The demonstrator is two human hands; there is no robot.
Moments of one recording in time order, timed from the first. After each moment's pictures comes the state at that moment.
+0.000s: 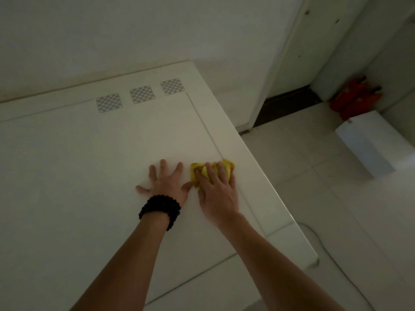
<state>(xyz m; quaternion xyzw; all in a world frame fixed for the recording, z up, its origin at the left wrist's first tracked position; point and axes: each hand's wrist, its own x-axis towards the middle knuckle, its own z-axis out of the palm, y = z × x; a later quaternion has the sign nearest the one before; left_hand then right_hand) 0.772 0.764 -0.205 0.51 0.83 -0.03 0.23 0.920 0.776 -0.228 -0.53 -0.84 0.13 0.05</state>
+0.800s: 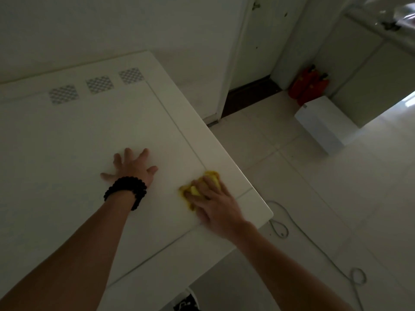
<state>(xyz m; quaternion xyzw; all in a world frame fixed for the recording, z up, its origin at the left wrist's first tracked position) 0.777 0.758 -0.205 0.50 0.83 -0.03 0.24 1.031 0.697 -0.238 -0.44 -0.90 0.07 0.05</state>
